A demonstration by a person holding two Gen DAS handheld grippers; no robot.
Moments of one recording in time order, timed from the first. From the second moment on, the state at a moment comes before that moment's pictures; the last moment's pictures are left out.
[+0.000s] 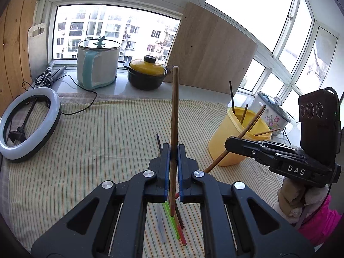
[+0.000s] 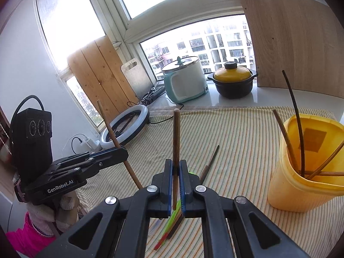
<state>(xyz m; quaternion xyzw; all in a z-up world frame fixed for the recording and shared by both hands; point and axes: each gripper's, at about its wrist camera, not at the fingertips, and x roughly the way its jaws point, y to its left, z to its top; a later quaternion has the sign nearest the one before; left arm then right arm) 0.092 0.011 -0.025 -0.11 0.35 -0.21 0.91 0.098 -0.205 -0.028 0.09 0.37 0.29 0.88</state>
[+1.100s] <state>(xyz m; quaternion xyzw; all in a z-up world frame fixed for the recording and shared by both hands) 0.107 -0.100 0.044 -0.09 0.28 -0.31 0.90 0.042 -0.370 0.042 0.17 0.28 0.18 0.93</state>
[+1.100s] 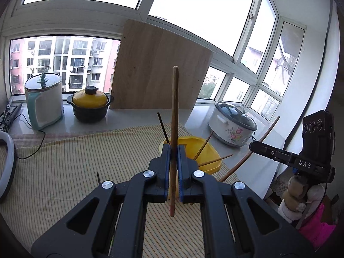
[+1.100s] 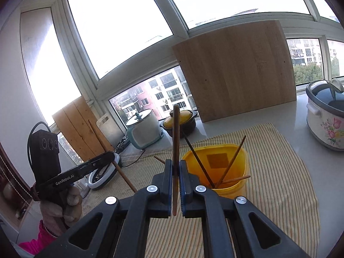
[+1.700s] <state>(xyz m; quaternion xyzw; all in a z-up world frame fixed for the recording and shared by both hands) 0.126 -0.142 0.077 -0.09 0.25 -0.34 0.90 0.038 -0.402 0.069 0.18 0.23 0.14 0.95</state>
